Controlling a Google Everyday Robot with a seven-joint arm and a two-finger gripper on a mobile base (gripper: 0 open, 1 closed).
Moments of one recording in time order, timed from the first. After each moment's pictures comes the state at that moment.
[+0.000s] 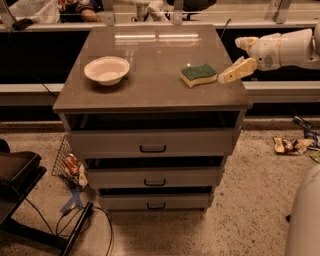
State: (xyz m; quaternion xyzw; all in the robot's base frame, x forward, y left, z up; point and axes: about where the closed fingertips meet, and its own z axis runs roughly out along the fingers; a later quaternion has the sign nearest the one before) arm 0.735 -0.219 0.900 -0.47 0.69 0.22 0.50
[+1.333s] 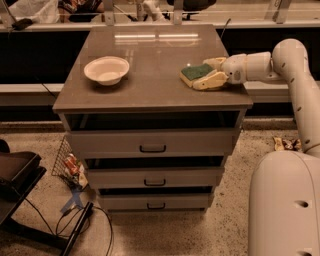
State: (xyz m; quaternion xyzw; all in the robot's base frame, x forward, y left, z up) arm 0.784 -0.164 0.821 -0.46 0.68 0.31 0.49
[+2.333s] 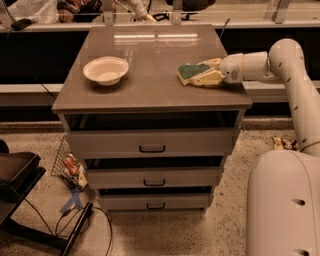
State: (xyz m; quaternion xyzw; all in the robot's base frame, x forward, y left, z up) arm 0.786 -0.154 0.818 -0.46 0.67 0.32 0.48
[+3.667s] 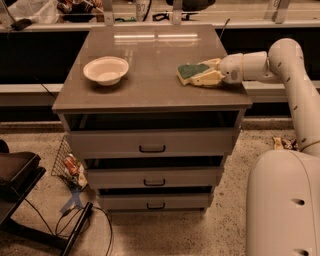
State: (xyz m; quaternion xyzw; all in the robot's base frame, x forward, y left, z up) arm 0.786 -0.154 0.819 -0.46 0.67 0.32 0.48
